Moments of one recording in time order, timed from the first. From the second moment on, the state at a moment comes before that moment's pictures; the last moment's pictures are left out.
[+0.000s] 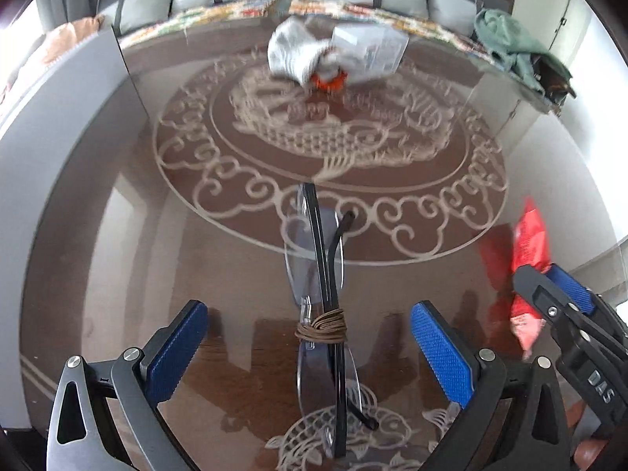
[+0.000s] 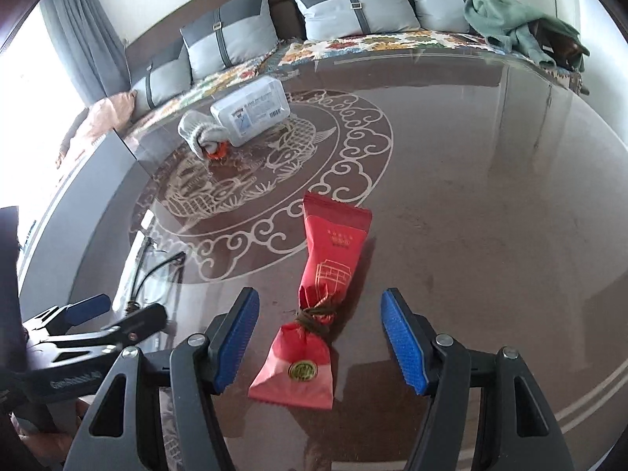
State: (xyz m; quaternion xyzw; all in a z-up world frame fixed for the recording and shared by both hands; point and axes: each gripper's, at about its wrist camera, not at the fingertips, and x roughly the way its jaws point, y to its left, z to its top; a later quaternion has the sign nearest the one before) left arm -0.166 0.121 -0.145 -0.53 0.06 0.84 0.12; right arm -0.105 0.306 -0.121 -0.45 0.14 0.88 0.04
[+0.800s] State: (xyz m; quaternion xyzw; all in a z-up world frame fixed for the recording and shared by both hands) left arm -0.174 0.124 -0.147 -0.54 0.06 0.83 0.09; right arm -0.103 0.284 -0.132 -0.44 0.06 0.89 0.09
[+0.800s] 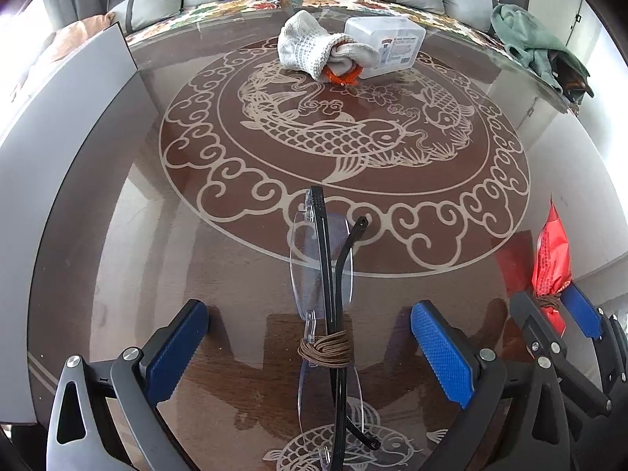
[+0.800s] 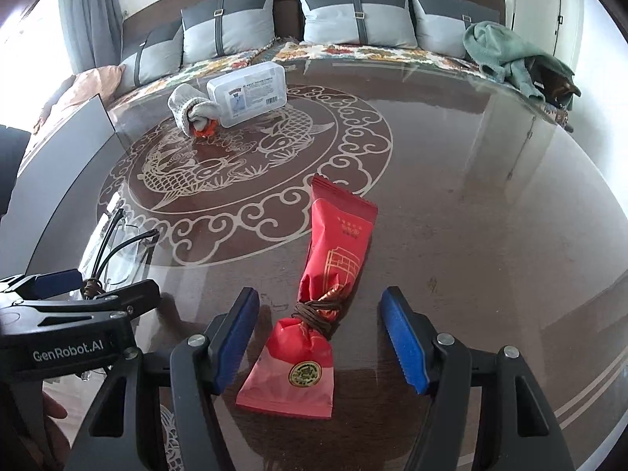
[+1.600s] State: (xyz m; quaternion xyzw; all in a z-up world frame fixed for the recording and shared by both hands) left arm -0.107 0.085 -0.086 -0.47 -0.01 0.87 0.15; right arm -0.051 0.266 -0.095 -0.43 0.11 0.90 0.04
